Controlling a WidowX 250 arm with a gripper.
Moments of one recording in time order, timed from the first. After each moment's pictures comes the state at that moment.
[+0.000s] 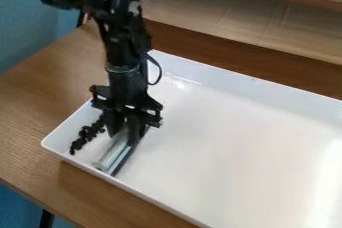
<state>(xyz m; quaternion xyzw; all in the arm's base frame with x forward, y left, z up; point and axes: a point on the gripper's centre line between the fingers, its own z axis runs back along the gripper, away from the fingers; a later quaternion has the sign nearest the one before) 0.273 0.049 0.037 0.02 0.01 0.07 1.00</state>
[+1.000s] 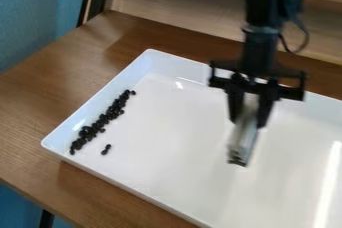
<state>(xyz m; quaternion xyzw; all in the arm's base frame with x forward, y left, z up) 0.323 -0.121 0.092 -0.05 0.04 0.08 0.99</state>
